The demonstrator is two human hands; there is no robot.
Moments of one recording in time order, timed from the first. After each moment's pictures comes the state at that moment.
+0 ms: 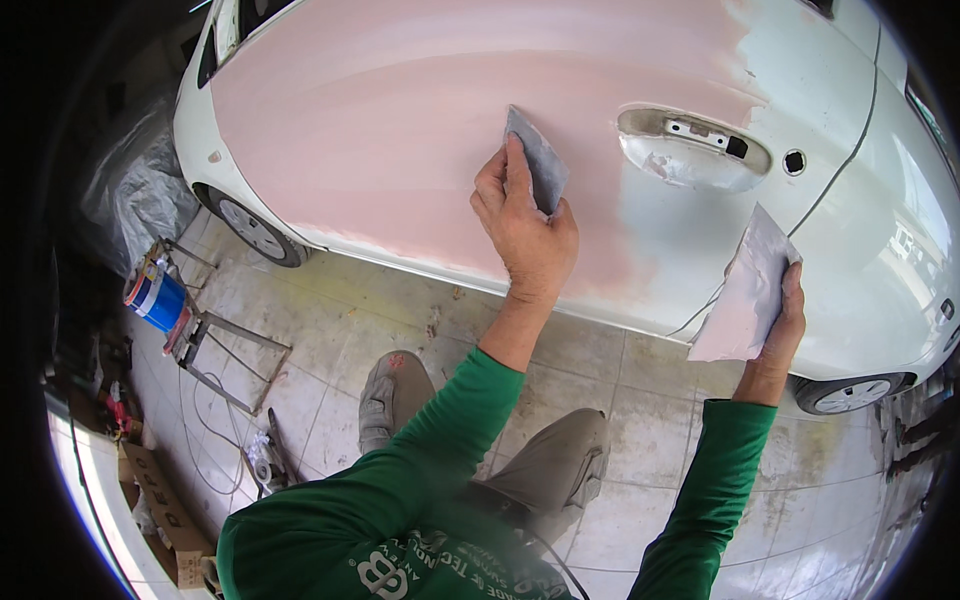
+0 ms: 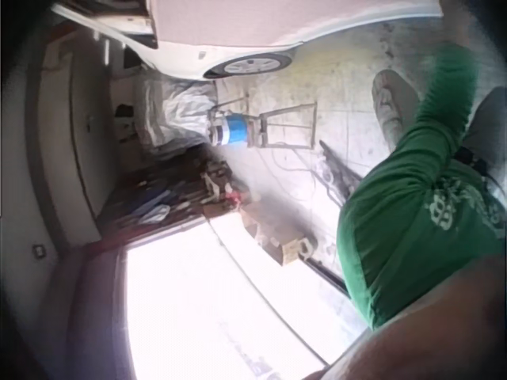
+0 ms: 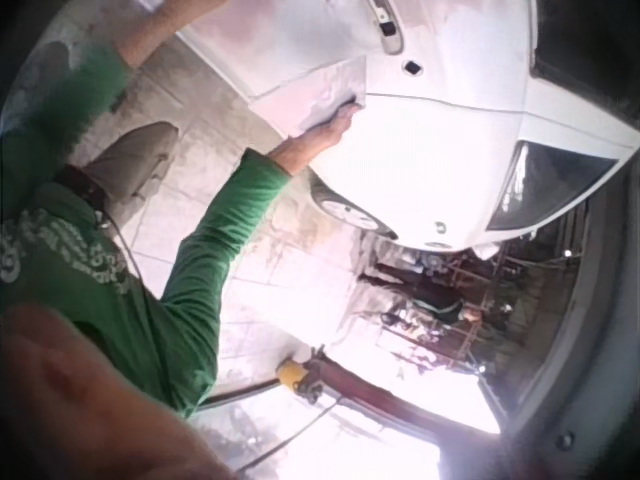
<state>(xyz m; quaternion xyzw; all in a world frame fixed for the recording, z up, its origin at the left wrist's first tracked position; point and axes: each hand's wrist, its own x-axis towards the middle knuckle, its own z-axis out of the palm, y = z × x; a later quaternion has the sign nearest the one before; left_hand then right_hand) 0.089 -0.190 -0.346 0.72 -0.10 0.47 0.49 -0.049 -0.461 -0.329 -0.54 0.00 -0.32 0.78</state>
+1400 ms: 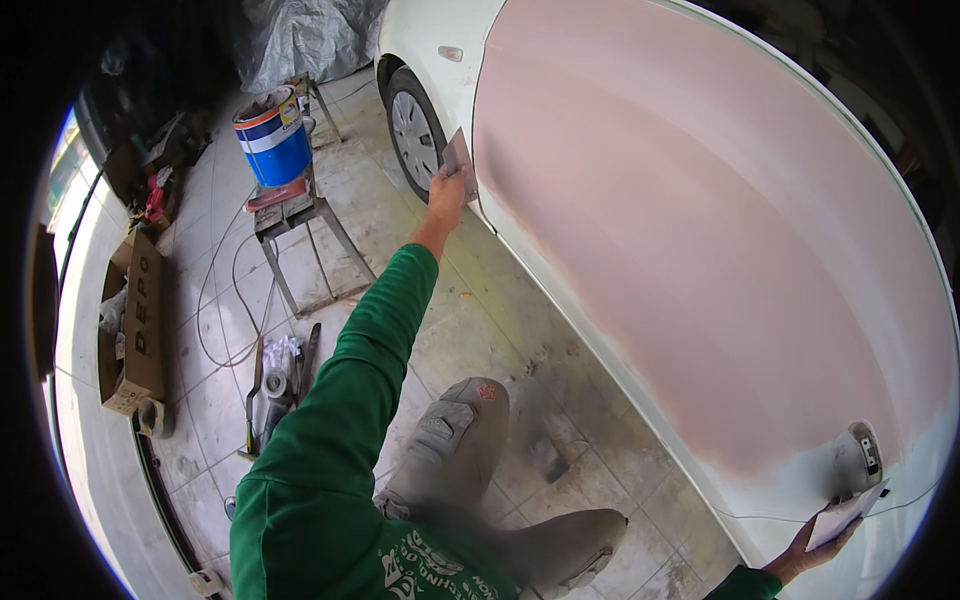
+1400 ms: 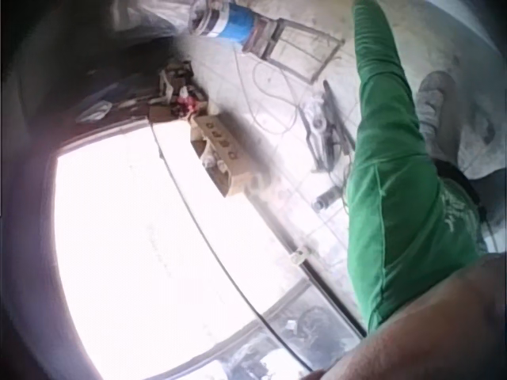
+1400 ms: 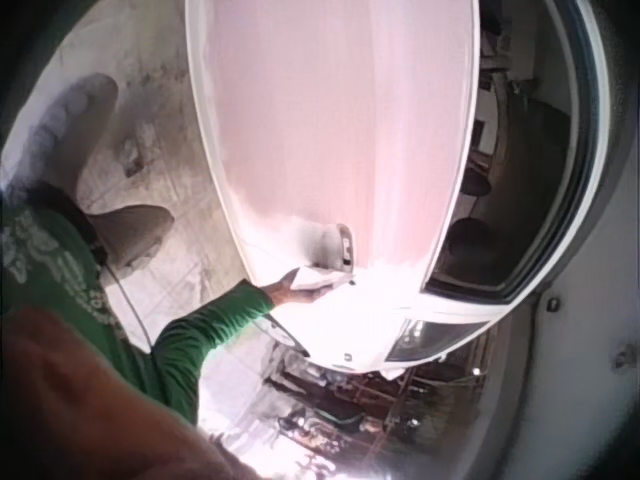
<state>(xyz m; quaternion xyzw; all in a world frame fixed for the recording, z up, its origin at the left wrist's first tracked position) 0.305 0.370 -0.499 0.48 0.20 0.32 0.79 0.011 -0.393 -0.287 -0.41 0.04 -0.50 0.76</state>
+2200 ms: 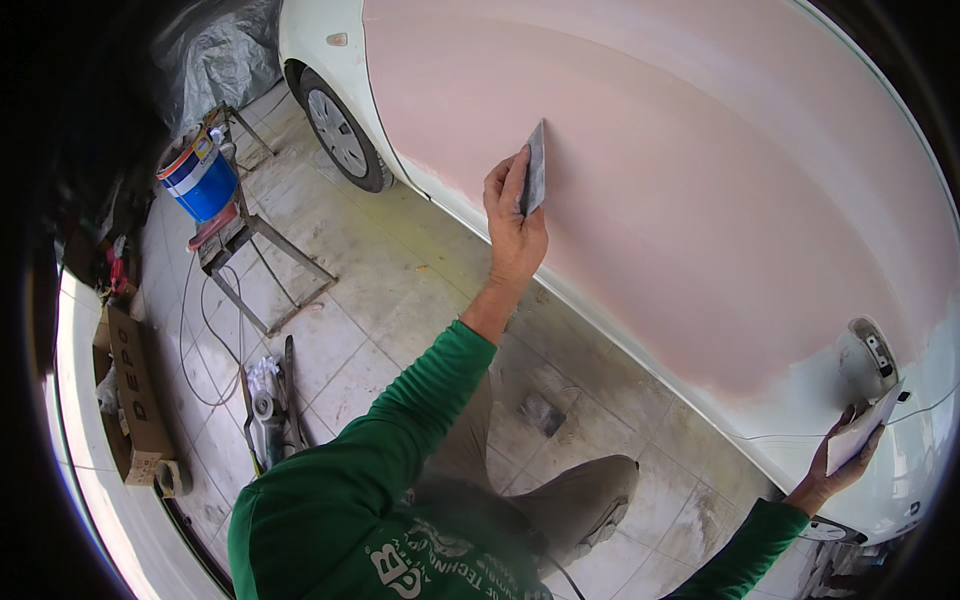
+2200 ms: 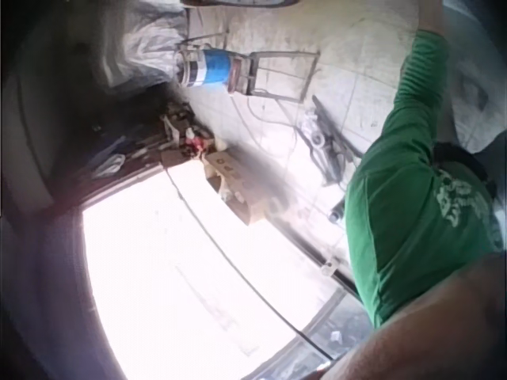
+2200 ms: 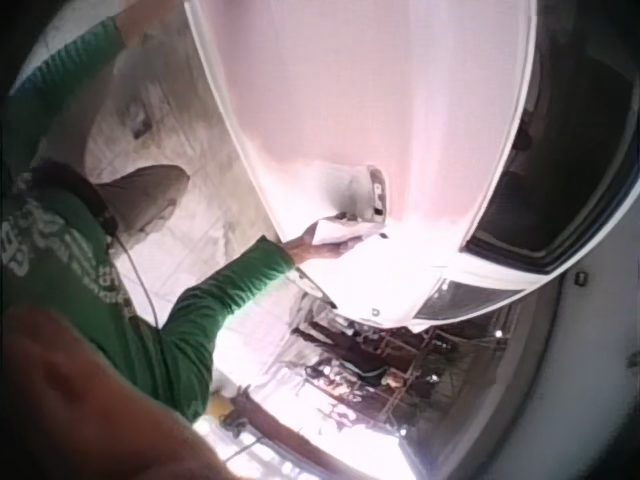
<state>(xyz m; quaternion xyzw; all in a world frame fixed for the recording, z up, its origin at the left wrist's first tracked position) 0.218 0.095 -0.443 0.67 -0.04 0.47 0.57 0.007 -0.462 -0.309 -0.46 -0.04 -0.37 0.81</state>
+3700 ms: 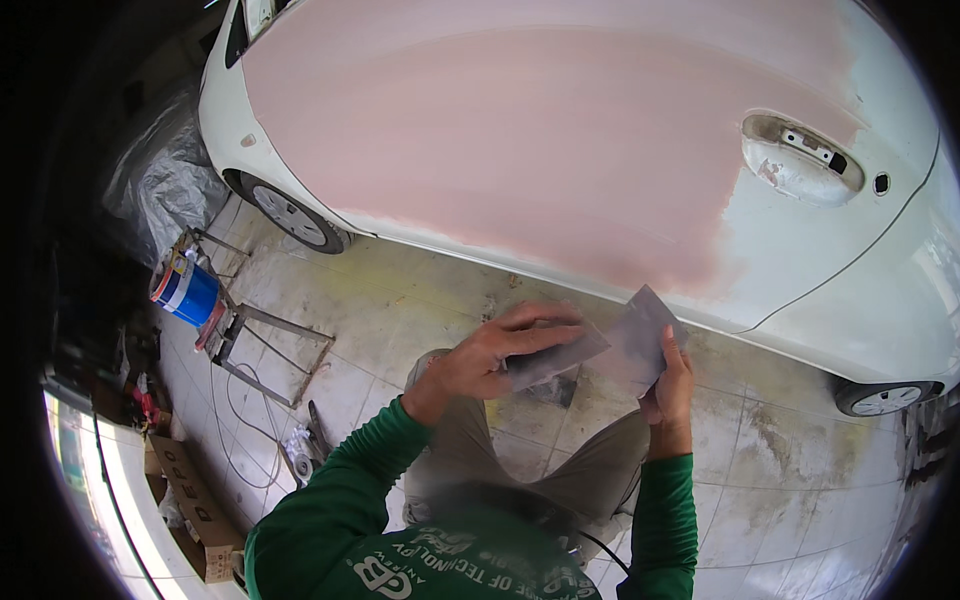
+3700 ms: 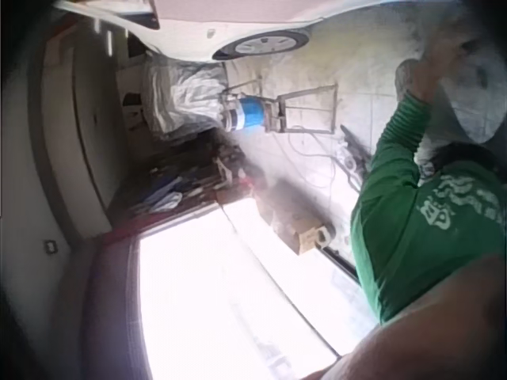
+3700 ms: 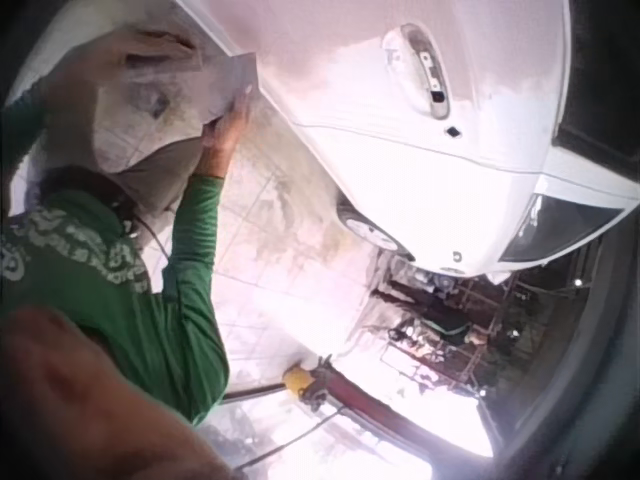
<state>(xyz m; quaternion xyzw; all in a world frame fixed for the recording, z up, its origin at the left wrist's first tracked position) 0.036 0.028 -0.416 0.68 -0.51 0.00 0.53 -0.040 -0.237 -0.469 -0.41 0.14 -0.08 0.90</state>
